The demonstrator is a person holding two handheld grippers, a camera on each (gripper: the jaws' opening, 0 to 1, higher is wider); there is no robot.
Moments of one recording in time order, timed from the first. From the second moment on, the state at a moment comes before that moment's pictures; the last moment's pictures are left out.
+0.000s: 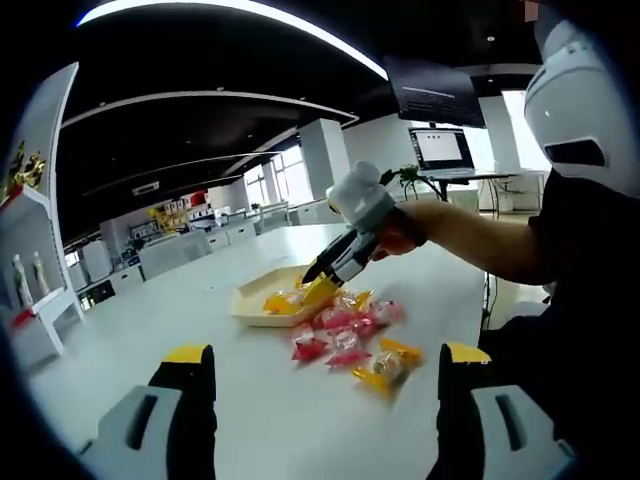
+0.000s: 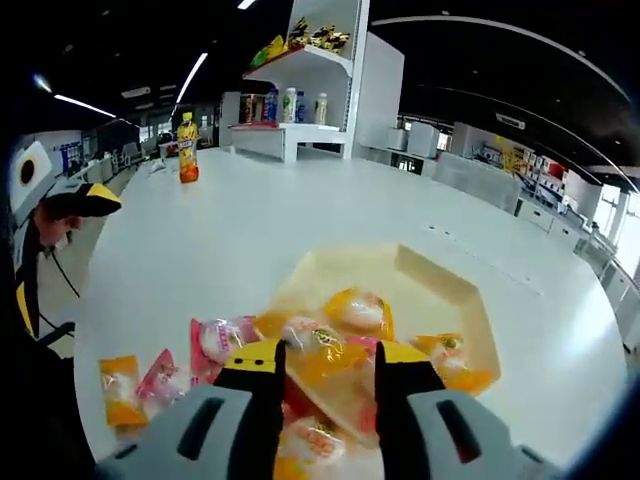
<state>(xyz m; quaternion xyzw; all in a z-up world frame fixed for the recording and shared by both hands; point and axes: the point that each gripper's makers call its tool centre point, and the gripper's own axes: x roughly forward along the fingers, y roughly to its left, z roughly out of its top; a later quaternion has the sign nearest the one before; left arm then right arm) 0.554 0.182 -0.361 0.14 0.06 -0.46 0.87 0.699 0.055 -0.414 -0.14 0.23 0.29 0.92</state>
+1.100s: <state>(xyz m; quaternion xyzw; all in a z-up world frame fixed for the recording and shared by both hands) 0.550 0.180 -0.357 0.15 0.05 -0.46 0.87 0.679 0.042 -0.392 -0.11 0.20 0.29 0.93</state>
